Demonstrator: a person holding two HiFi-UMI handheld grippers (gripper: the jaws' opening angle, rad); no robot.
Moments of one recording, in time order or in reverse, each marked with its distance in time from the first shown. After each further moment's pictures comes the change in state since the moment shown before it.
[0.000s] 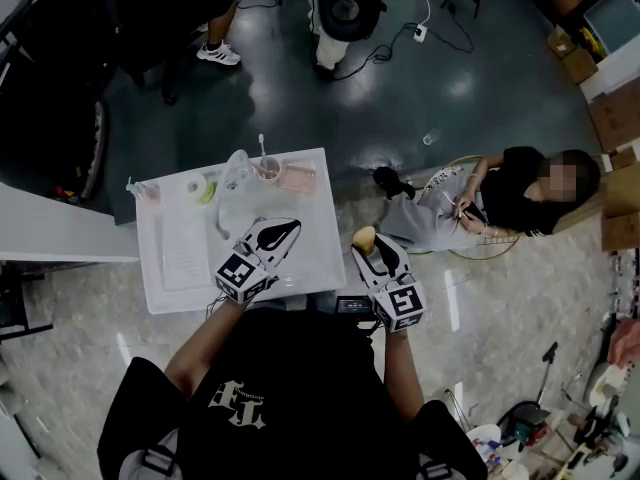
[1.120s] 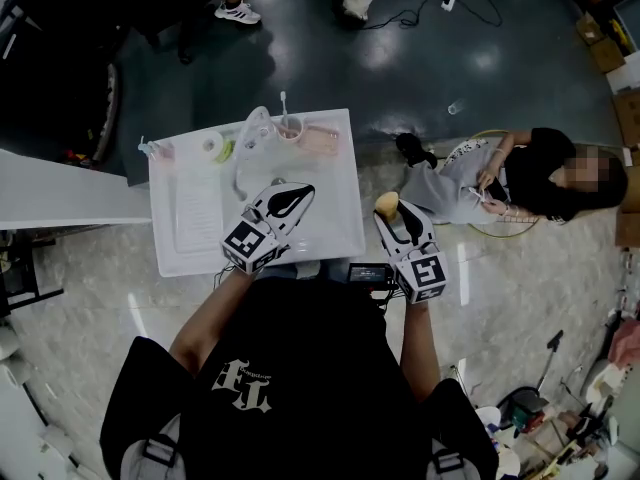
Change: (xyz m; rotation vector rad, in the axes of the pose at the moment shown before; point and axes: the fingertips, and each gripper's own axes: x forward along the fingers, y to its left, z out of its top) left arm -0.017 0.007 -0.004 0.004 0.010 0.027; right arm 0.010 0.001 -0.008 -0.030 0.041 0.027
